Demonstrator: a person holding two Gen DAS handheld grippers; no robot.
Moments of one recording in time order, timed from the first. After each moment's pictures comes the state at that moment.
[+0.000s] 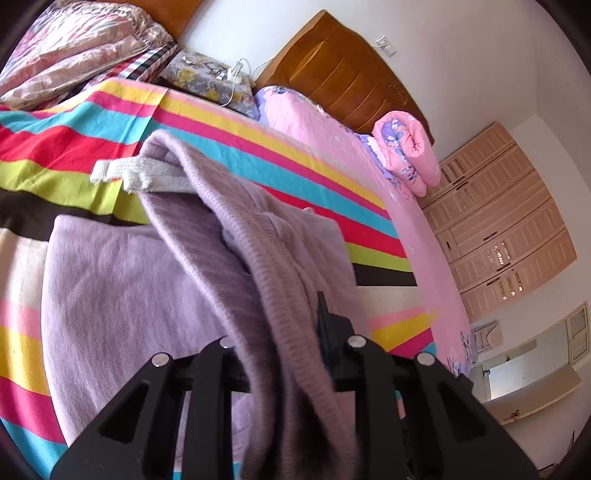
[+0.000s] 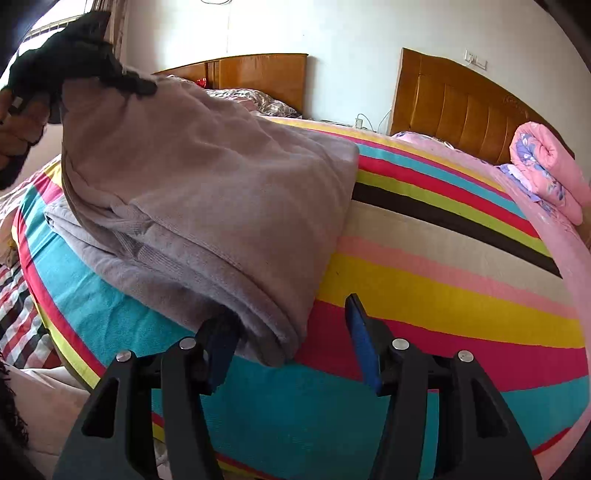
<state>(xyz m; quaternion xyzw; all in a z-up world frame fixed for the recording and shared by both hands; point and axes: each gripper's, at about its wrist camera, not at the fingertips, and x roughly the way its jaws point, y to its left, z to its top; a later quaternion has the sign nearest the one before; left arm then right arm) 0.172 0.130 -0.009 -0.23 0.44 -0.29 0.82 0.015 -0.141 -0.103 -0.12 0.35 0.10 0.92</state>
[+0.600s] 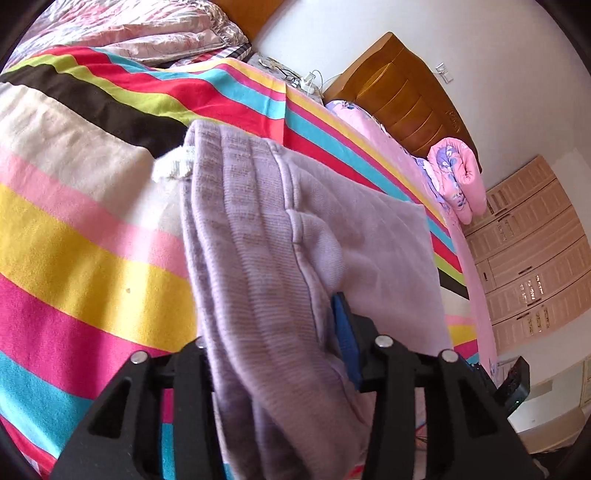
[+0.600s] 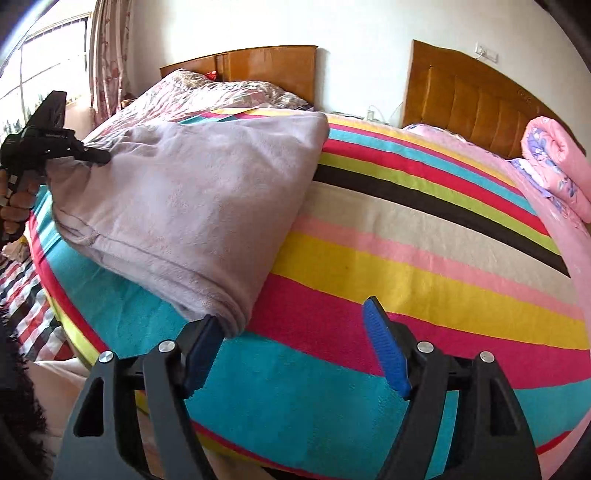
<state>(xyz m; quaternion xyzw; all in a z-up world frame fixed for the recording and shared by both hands) 0.135 0.231 -0.084 -0.23 0.46 -0.16 0.84 0.016 -0.151 -0.098 -0.09 0.38 0.15 0.91</state>
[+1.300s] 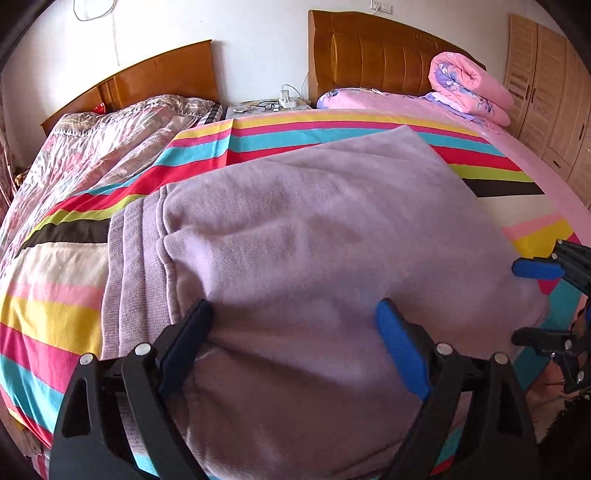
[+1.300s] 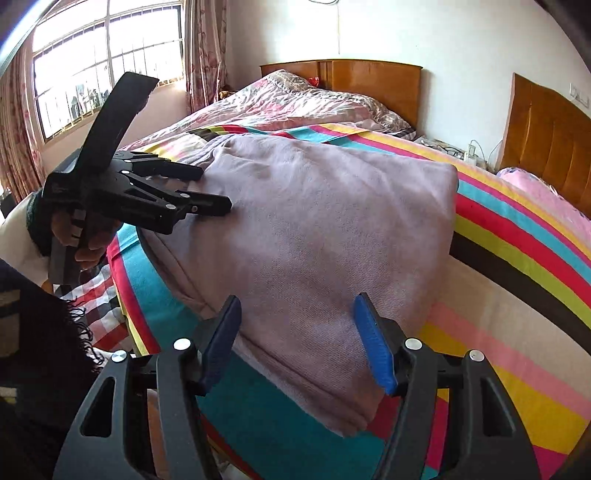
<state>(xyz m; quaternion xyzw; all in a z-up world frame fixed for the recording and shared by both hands) 0.102 0.117 -0.082 0.07 0.42 -0.11 0.90 0.043 -0.087 -0.079 -0.13 0.36 0.33 0.87</state>
